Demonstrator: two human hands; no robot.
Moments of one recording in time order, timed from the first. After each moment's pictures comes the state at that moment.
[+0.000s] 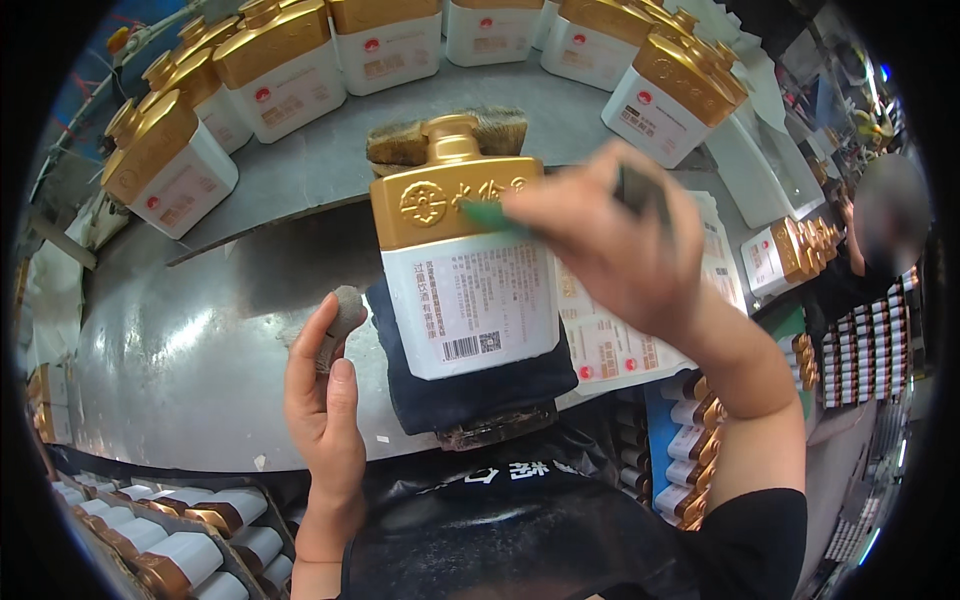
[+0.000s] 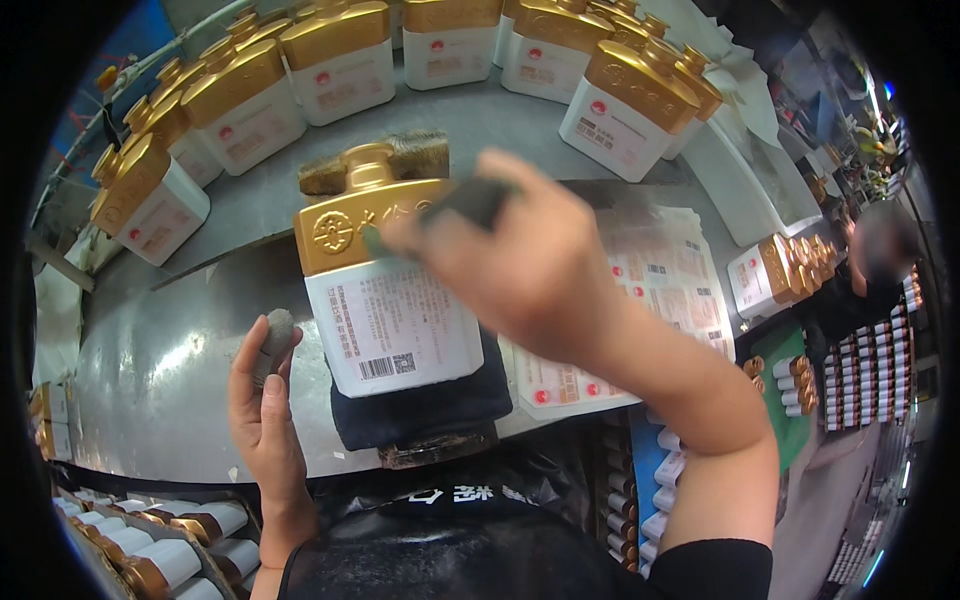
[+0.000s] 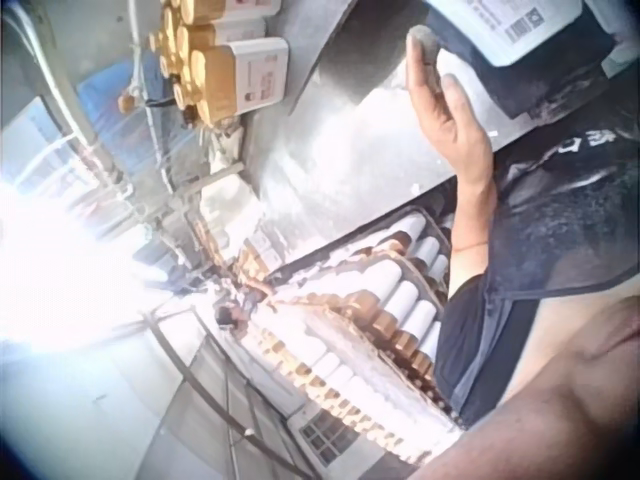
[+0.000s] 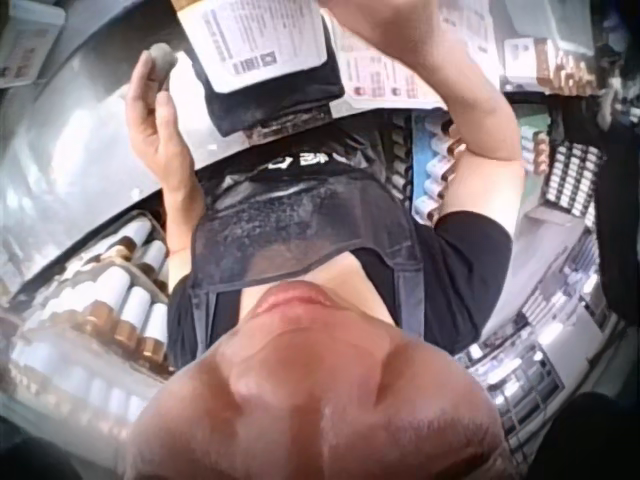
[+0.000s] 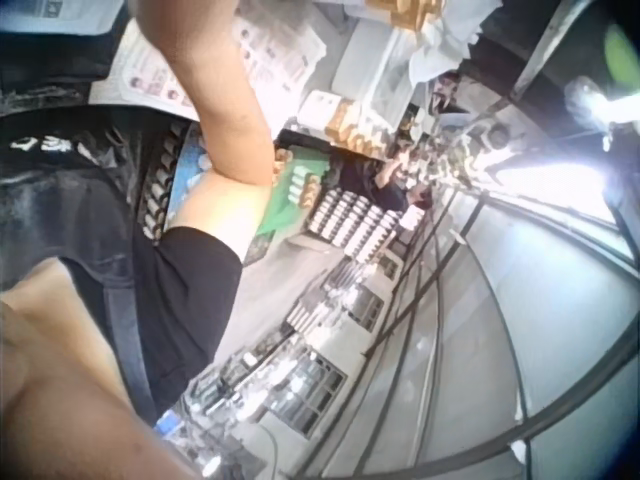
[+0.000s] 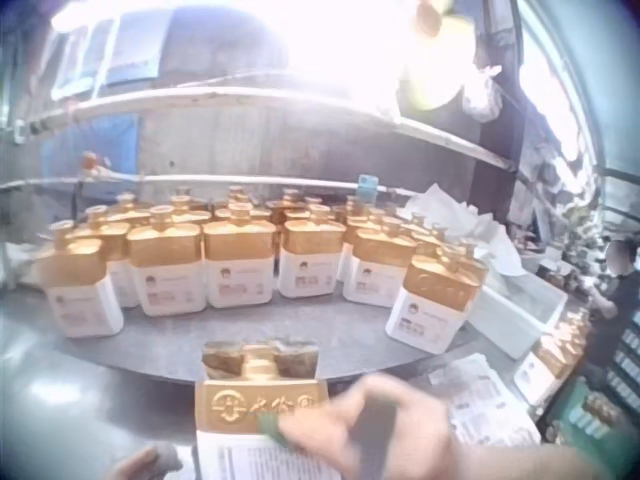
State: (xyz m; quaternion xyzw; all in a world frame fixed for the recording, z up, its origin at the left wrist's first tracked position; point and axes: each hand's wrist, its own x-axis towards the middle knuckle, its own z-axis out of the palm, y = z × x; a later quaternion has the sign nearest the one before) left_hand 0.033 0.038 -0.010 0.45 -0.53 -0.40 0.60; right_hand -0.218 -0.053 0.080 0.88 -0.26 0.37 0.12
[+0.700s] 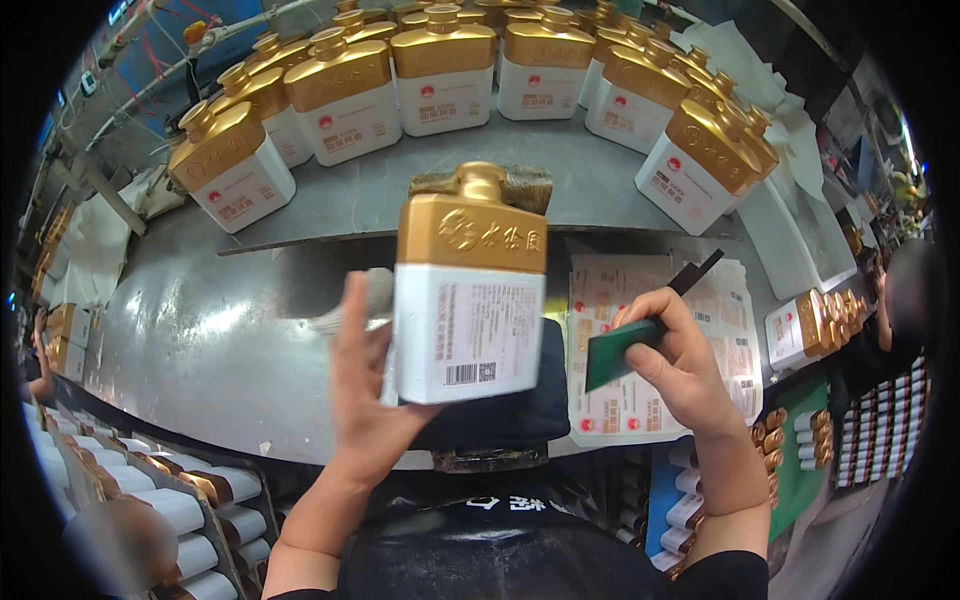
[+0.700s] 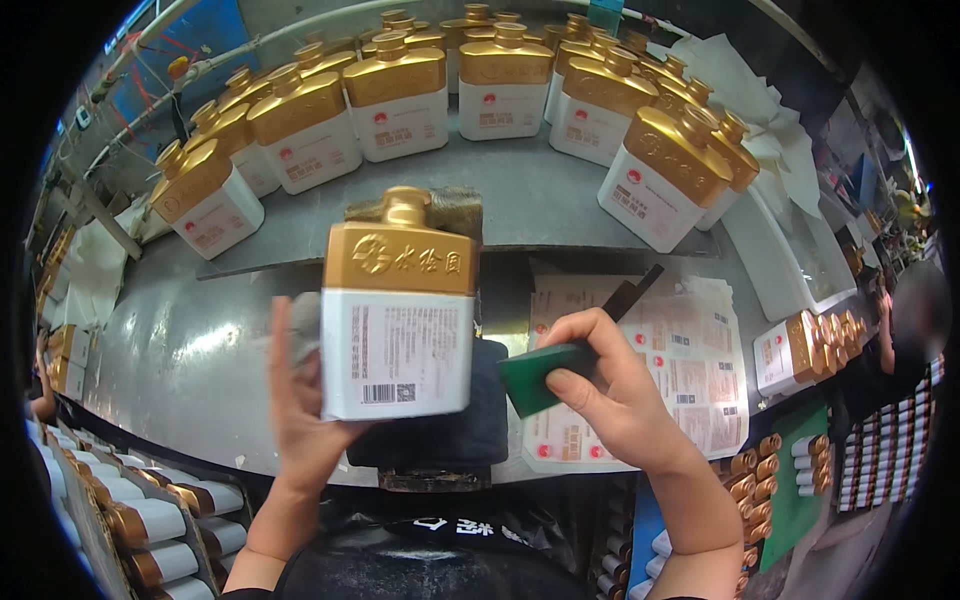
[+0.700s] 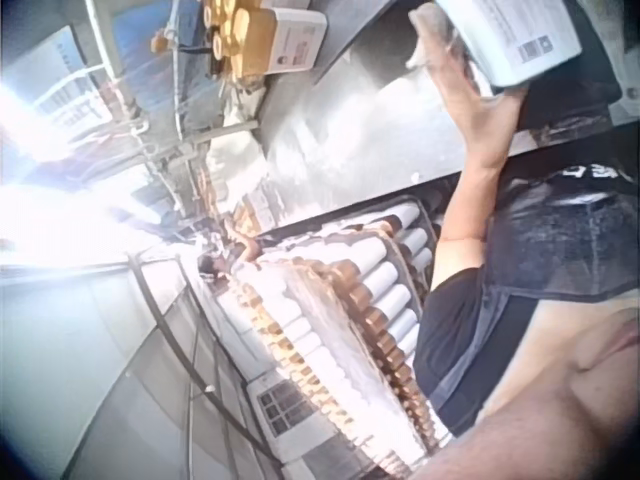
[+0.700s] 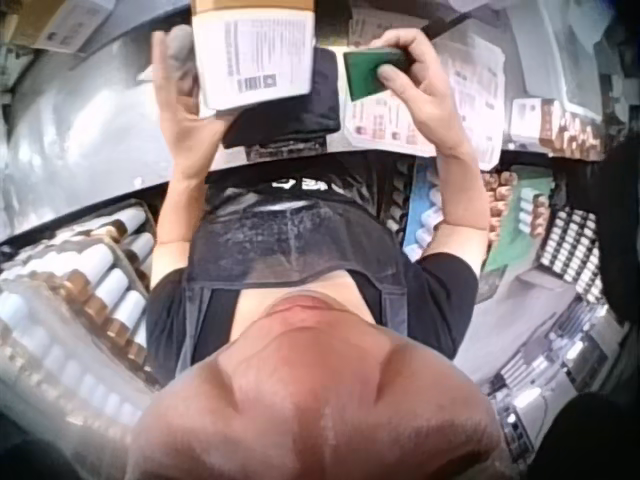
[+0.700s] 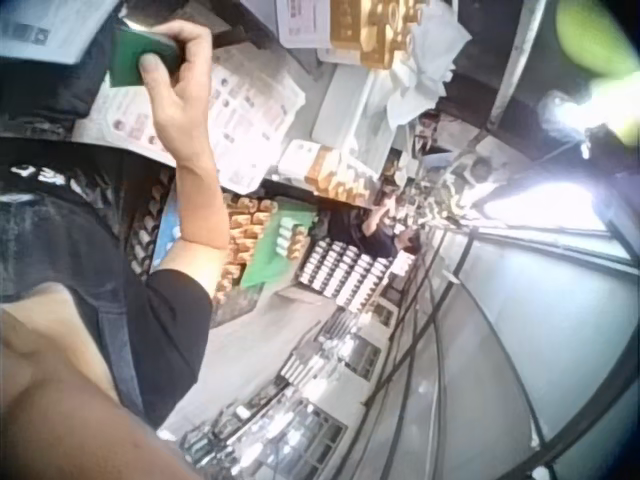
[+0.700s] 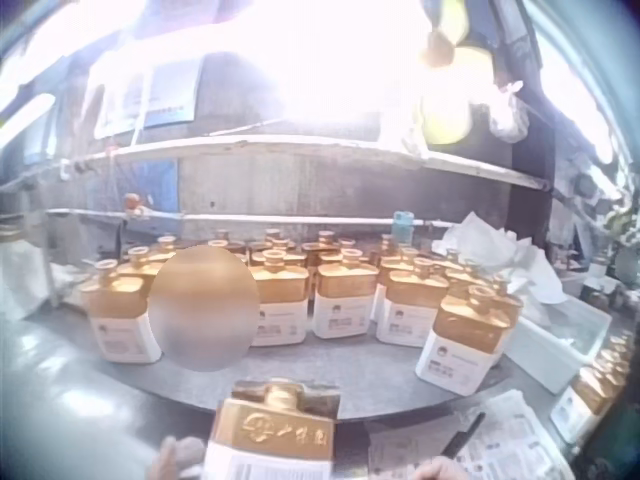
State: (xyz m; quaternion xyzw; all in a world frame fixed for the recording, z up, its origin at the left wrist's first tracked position) left_hand 0.000 0.027 -0.001 0.45 -0.59 -0.37 0.56; right_hand -0.280 0.005 0.058 0.58 -0.39 0.44 -0.56
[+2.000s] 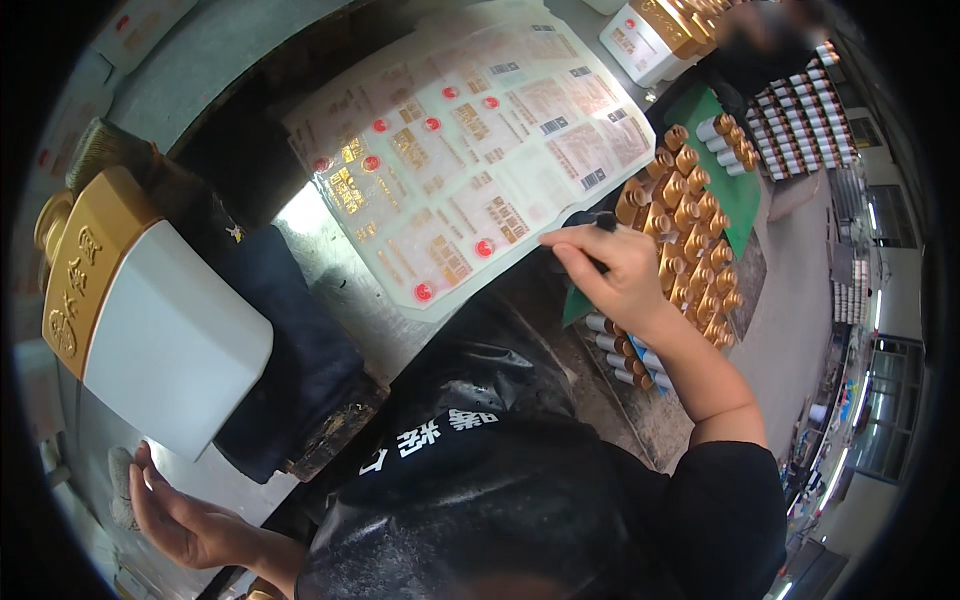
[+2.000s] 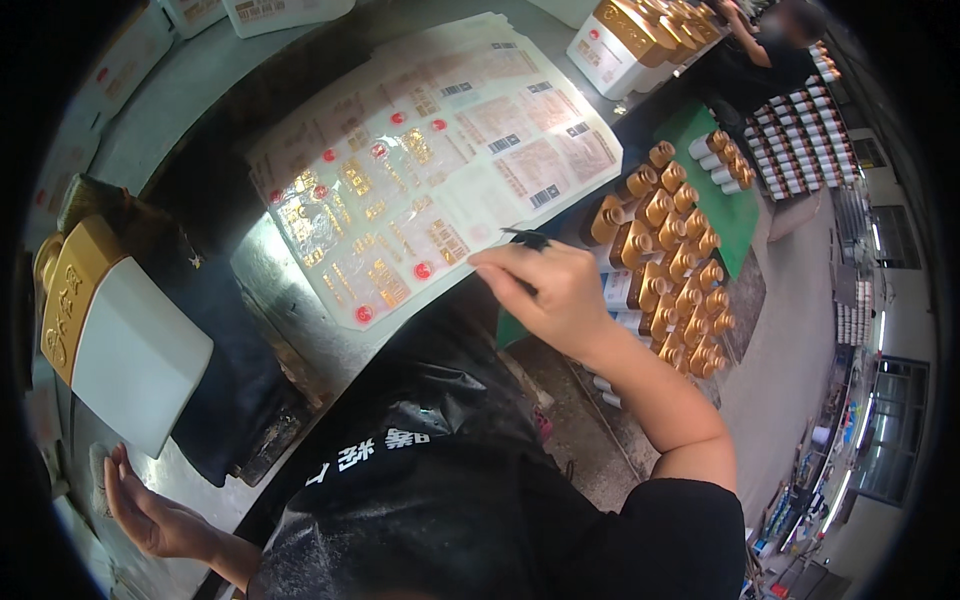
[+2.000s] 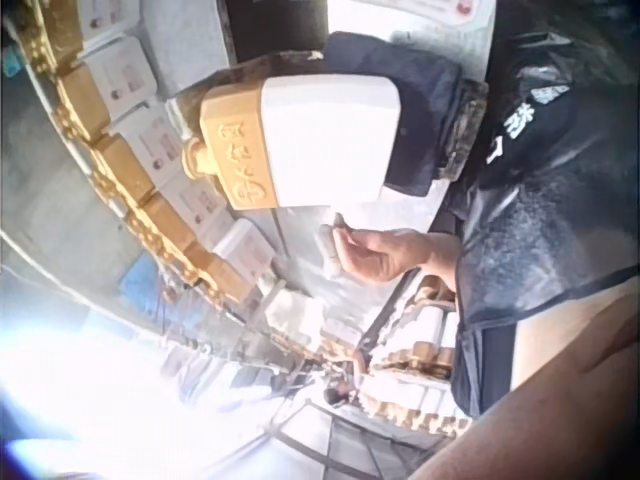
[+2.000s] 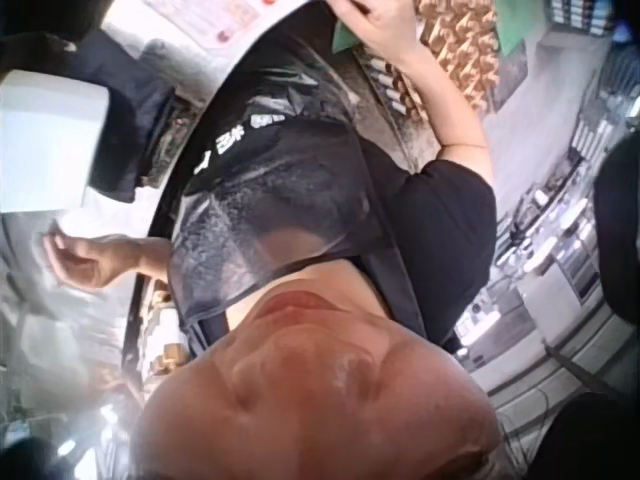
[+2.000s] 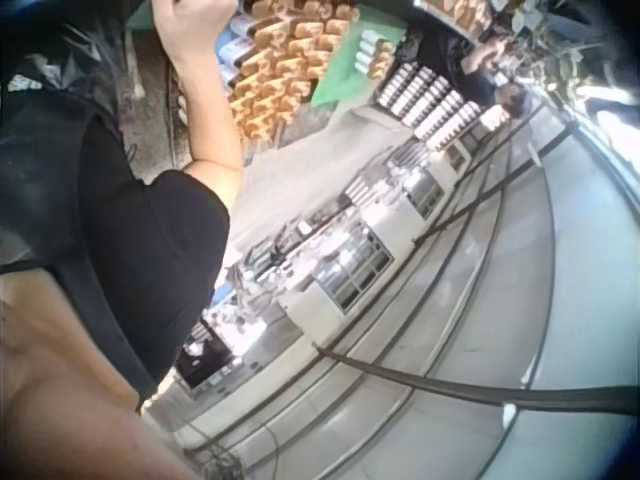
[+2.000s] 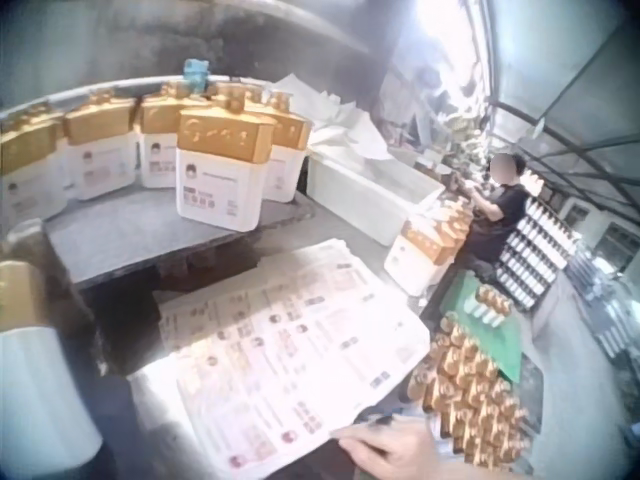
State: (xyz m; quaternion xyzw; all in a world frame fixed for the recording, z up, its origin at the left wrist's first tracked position) left_hand 0.051 0.041 -0.028 0.55 -0.65 -0.09 0.53; right_hand -0.370 0.145 -0.040 0.66 -0.70 0.28 -0.06
